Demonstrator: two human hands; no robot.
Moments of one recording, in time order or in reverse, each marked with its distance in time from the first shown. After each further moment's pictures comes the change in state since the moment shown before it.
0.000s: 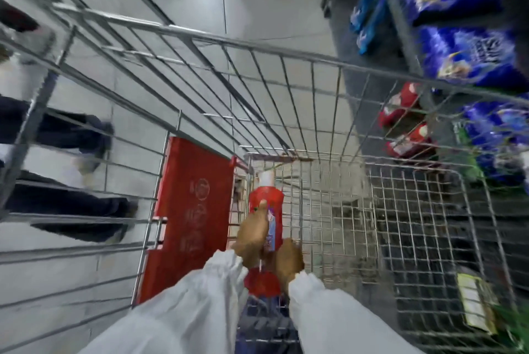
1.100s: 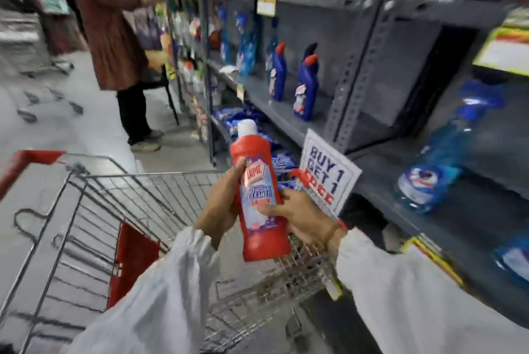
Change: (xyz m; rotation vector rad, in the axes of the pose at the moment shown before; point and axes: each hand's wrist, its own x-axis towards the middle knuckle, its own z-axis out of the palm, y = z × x) left_hand -0.374 0.086 0.036 -0.305 -0.741 0.698; right_hand -0.367 0.078 -0.182 0.771 0.270 -0.847
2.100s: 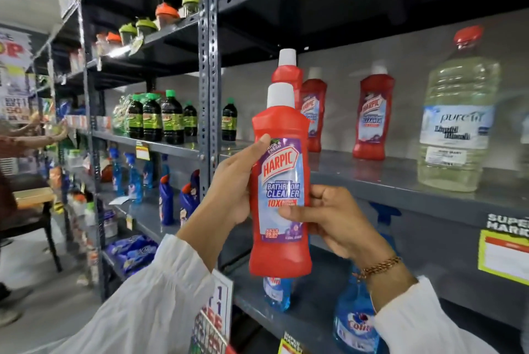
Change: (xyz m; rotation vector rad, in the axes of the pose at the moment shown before) left_hand -0.122 0.111 0.341 0.120 -0.593 0.417; right_hand -0.251 -0.210 -0.170 -0.050 0.343 -0.613
